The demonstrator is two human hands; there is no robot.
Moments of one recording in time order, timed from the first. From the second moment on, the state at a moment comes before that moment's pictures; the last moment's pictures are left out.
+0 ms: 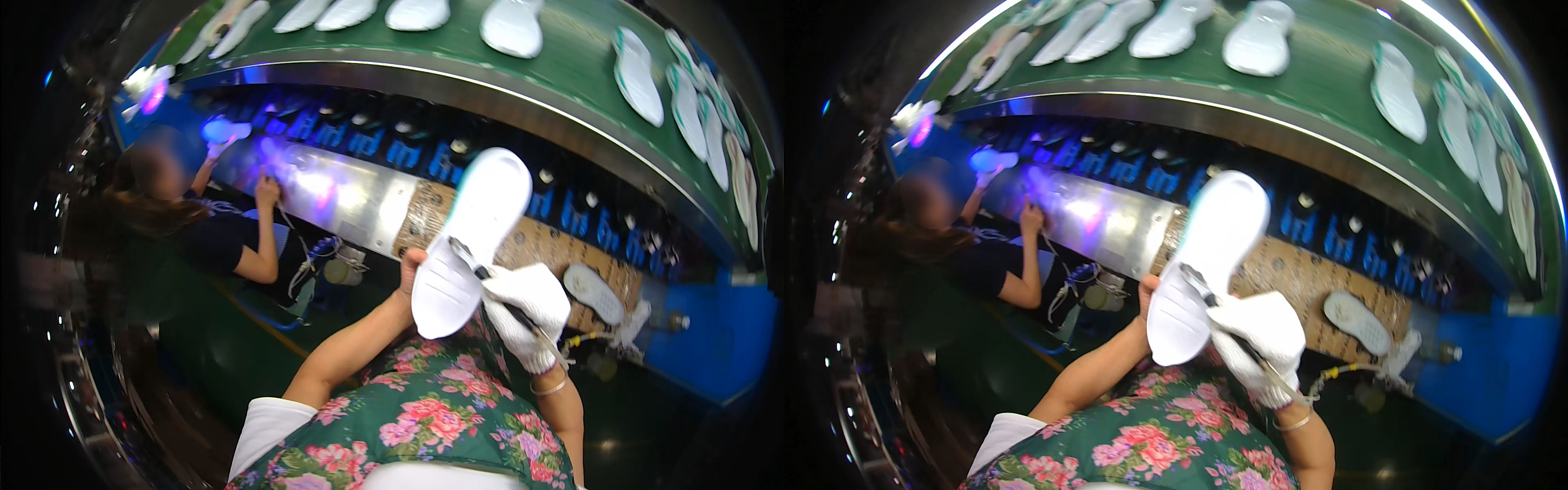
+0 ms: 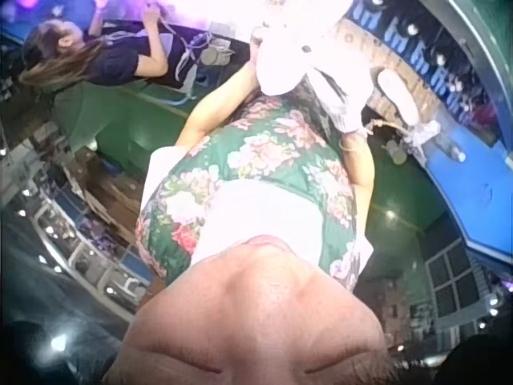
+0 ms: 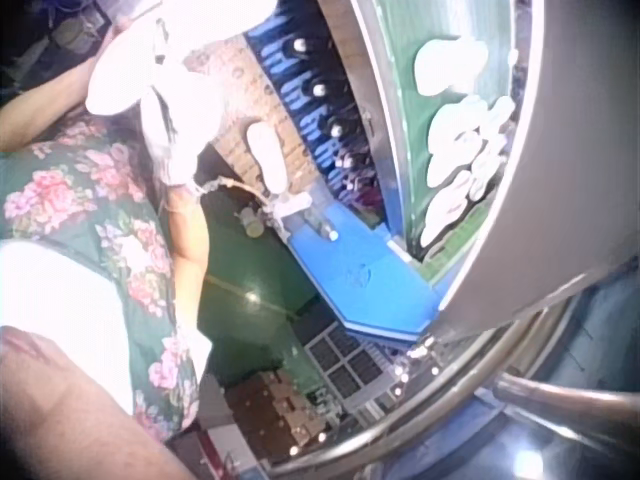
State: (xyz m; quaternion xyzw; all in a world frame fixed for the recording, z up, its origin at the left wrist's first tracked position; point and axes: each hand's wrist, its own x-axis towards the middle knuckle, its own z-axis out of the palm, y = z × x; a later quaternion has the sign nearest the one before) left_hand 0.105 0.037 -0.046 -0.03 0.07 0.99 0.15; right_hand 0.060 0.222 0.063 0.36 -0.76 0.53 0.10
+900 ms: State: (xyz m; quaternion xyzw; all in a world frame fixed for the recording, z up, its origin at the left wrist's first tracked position) left_hand 0.086 0.103 -0.051 -0.09 0.17 0.97 0.11; right_hand 0.055 0.201 0.082 0.19 -0.75 0.60 0.21
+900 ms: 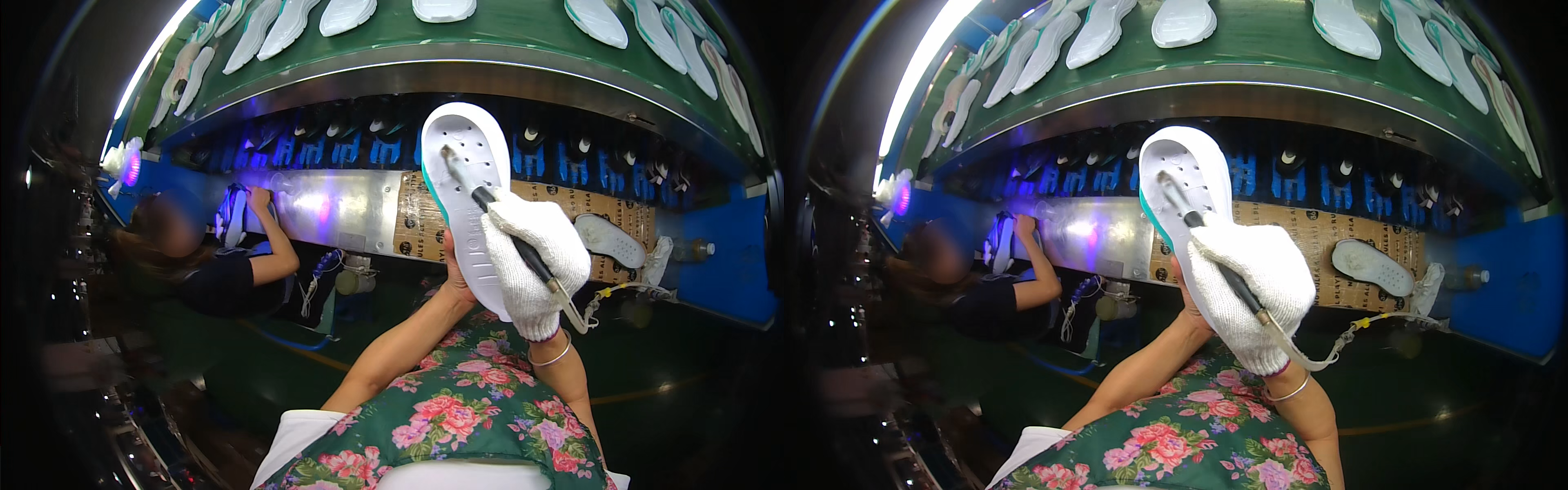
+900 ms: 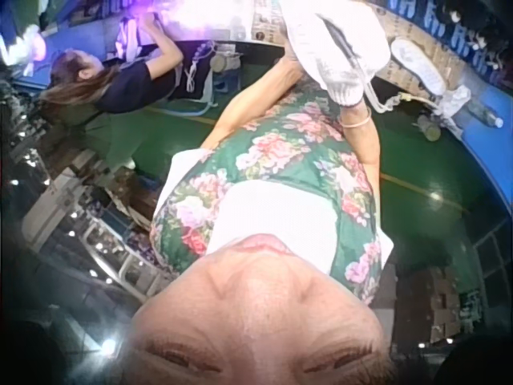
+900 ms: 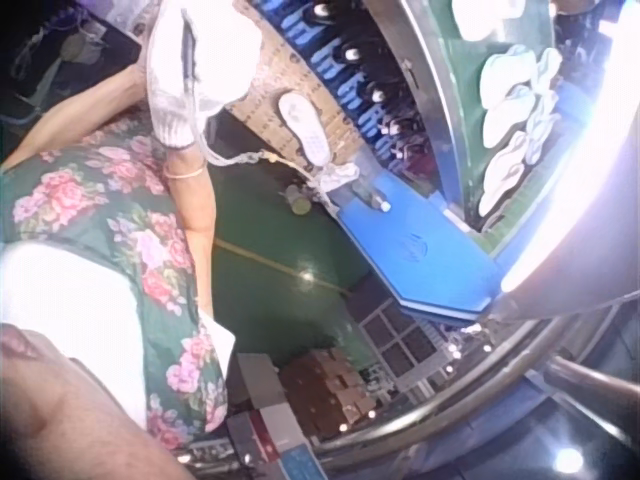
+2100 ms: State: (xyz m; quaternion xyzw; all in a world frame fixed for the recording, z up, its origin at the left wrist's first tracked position) left_hand 0.043 0.062 -0.048 0.14 0.07 0.98 0.15; right_hand 0.072 0.214 0.048 0.39 -0.72 0.56 0.10
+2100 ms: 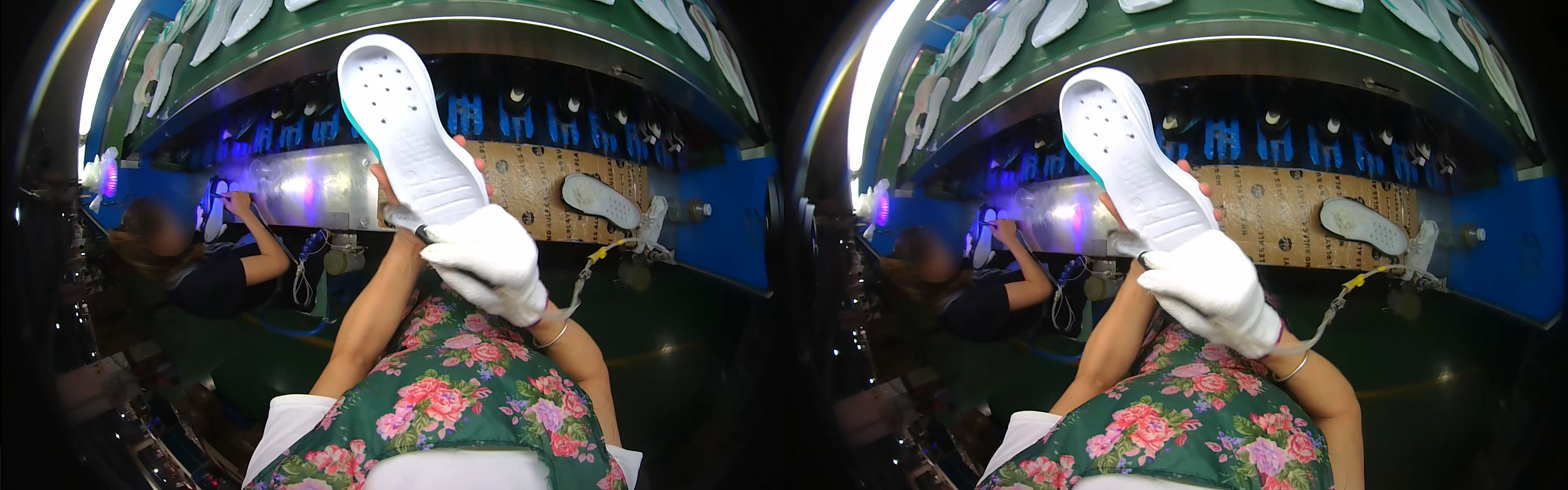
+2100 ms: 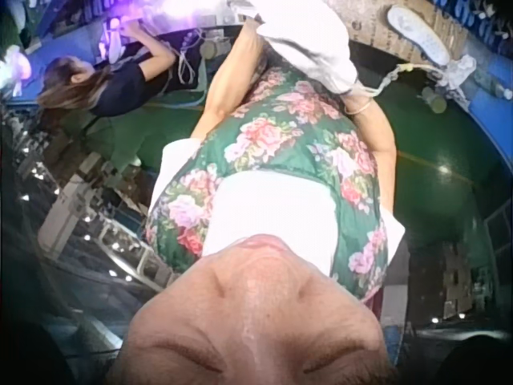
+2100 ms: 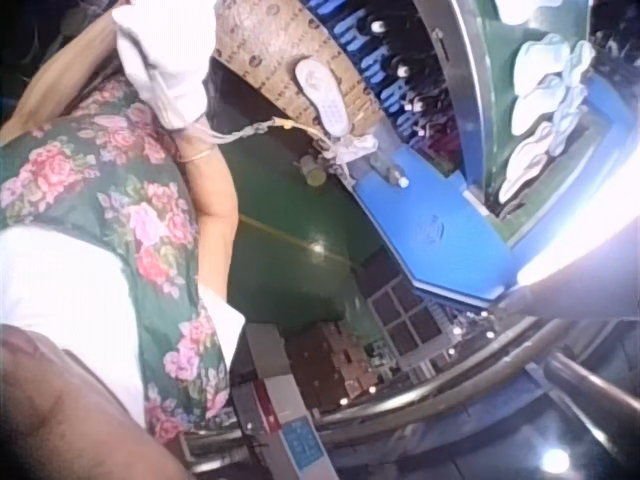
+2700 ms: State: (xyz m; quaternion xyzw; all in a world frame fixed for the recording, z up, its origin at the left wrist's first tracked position) left_hand 0.024 0.024 -0.037 0.15 0.07 0.94 0.31; right_hand 0.092 0.220 0.035 0.43 -0.69 0.58 0.00
